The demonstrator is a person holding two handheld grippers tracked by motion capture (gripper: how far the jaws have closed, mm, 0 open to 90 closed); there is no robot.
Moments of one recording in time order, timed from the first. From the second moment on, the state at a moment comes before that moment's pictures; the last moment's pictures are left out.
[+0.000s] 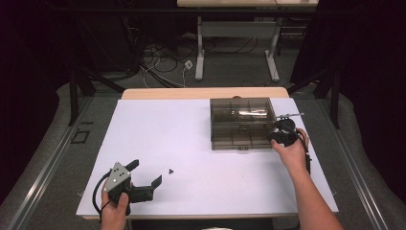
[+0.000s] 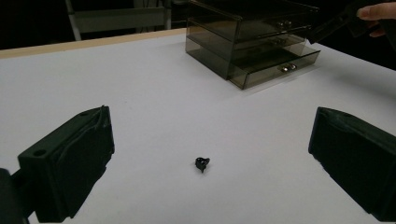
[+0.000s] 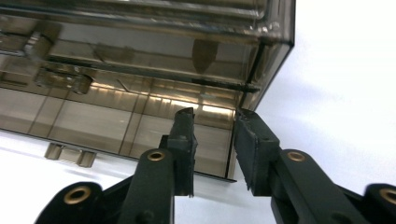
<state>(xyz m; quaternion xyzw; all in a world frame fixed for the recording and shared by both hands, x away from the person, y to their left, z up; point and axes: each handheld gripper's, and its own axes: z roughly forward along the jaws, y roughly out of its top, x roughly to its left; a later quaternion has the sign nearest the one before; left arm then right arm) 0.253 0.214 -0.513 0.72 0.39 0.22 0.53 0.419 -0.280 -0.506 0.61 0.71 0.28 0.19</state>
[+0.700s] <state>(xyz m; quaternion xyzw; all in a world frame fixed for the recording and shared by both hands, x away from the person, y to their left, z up) 0.252 0.214 -0.513 0.72 0.39 0.22 0.53 0.431 -0.289 -0.524 0.64 0.71 0.25 0.16</state>
